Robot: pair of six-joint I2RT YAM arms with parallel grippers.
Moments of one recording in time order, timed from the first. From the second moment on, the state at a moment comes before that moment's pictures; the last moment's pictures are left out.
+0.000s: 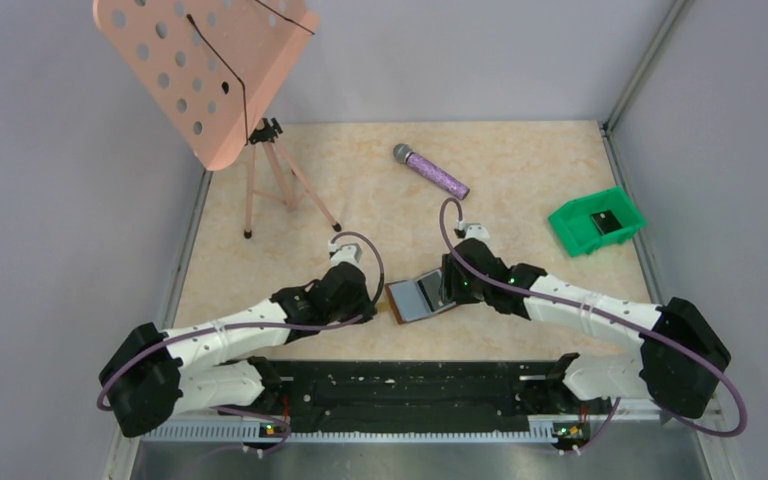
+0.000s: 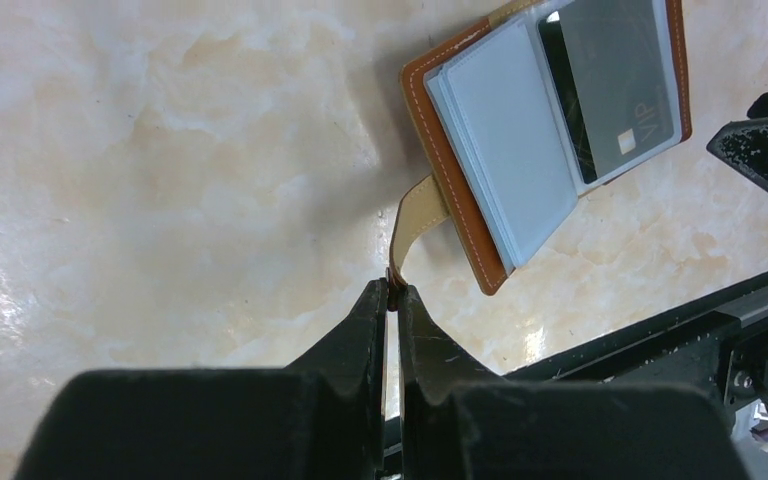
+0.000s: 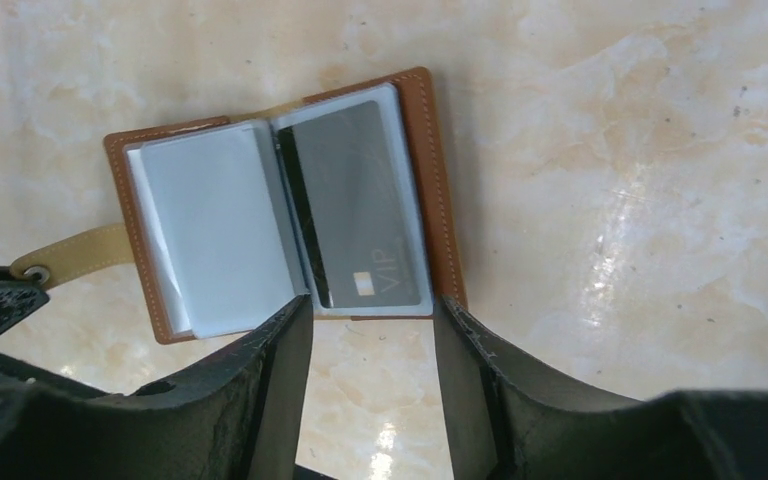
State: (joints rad) left arm -0.90 1.11 0.54 -0.27 -0.15 -0.87; right arm 0.84 1.24 0.70 -0.35 0.24 0.67
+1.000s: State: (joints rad) left arm -0.82 1.13 0.77 -0.26 0.06 -0.80; right arm 0.74 1.42 0.60 0.00 -0.10 0.66
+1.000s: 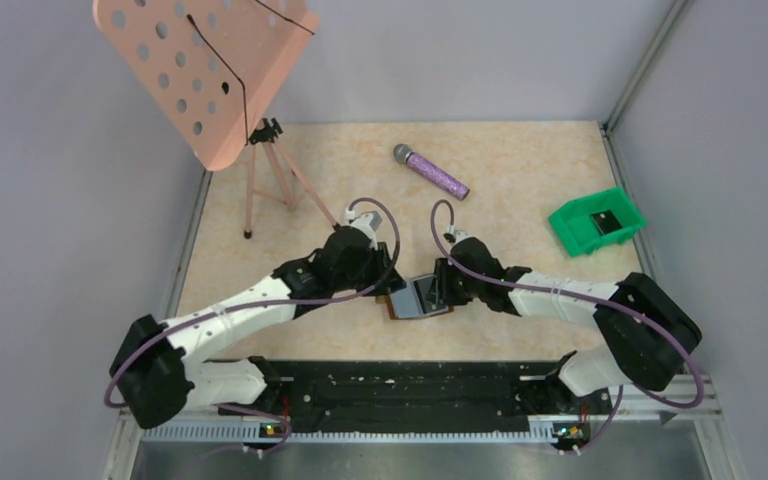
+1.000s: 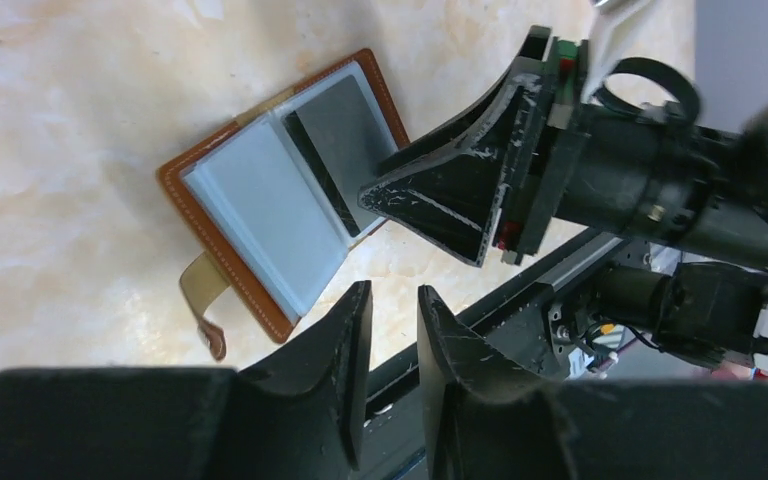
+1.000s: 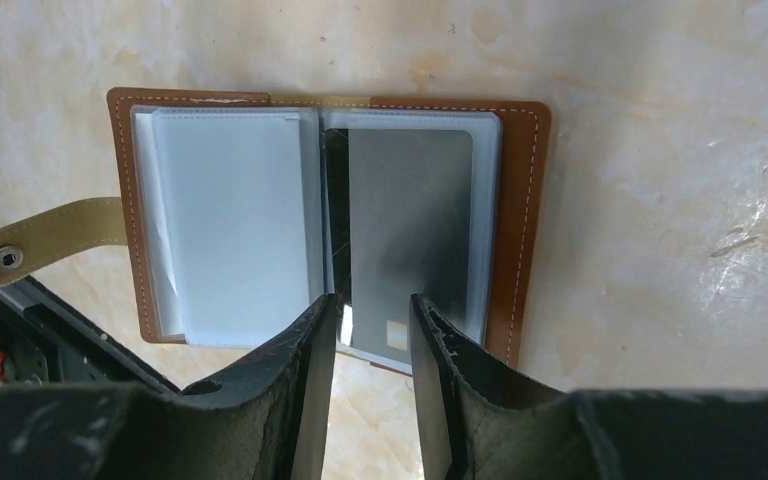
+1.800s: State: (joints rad) left arm -0.82 1.51 0.73 0.03 0.12 -0.86; right arm 0.69 1.39 0.55 0.04 -0.13 0.64
